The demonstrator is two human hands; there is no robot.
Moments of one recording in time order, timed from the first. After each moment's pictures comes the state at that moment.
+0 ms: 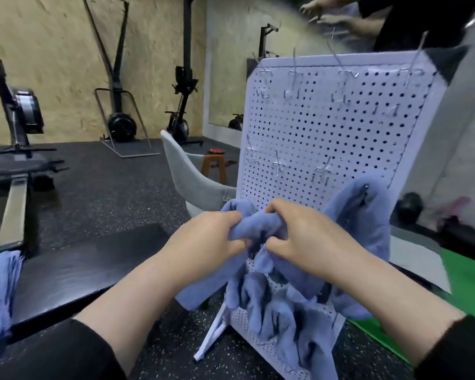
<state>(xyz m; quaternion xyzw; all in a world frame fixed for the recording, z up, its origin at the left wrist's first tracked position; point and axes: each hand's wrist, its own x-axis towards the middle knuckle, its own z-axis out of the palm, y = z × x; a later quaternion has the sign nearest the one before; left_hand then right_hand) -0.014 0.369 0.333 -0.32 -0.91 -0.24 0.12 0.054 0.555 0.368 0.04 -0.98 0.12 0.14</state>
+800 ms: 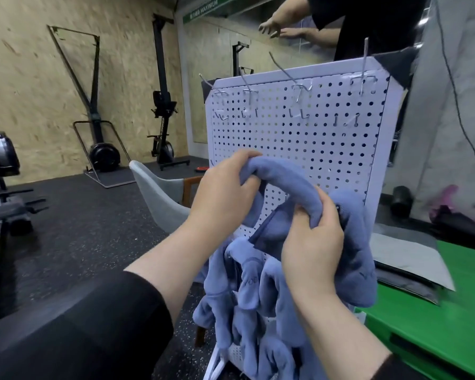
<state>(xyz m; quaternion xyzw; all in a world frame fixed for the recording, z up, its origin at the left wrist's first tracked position) -0.060 0.483 0.417 -0.32 -0.78 -0.47 0.25 0.007 0.584 0.351 -0.15 -0.60 0.59 0.52</state>
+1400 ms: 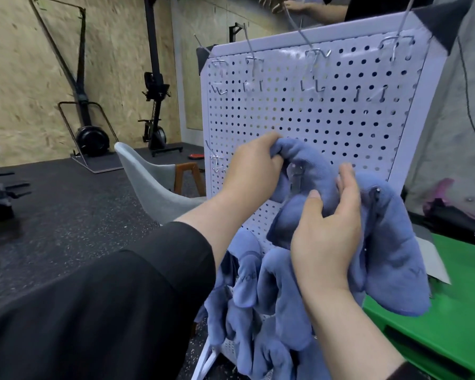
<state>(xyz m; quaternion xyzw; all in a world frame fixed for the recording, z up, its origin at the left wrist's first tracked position) -0.124 0.546 0.404 -0.32 -0.81 -0.44 0.20 -0.028 0.607 0.332 -0.15 -0.63 0.49 0.57</state>
